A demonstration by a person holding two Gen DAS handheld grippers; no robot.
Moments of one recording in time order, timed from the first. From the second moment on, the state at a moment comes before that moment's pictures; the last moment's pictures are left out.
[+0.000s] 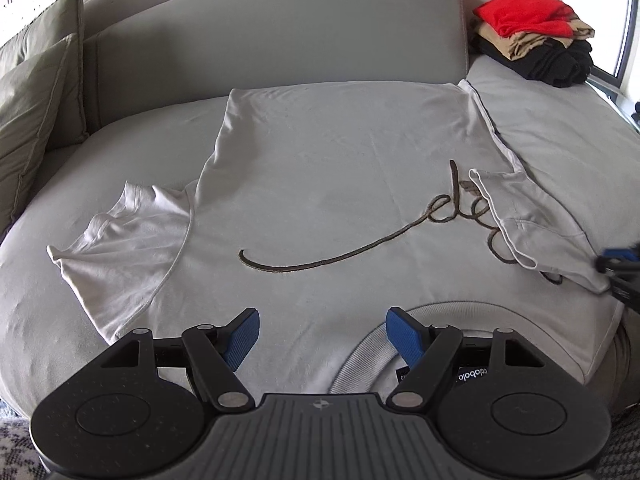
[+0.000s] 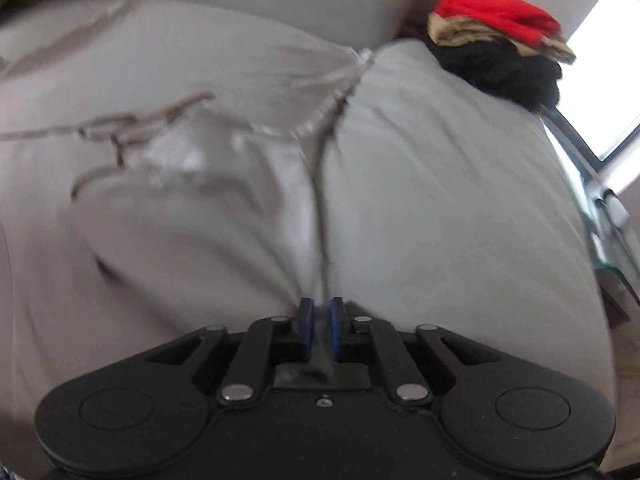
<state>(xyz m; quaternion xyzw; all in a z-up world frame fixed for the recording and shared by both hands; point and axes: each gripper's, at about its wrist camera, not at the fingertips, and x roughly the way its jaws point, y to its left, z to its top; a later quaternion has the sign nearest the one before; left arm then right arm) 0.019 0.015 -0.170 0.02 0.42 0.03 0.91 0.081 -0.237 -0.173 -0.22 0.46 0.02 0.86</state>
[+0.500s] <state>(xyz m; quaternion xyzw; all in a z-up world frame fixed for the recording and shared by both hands) 0.022 0.023 -0.175 0.03 0.43 0.05 0.90 0.080 -0.262 -0.134 0.04 0.43 0.12 0.90</state>
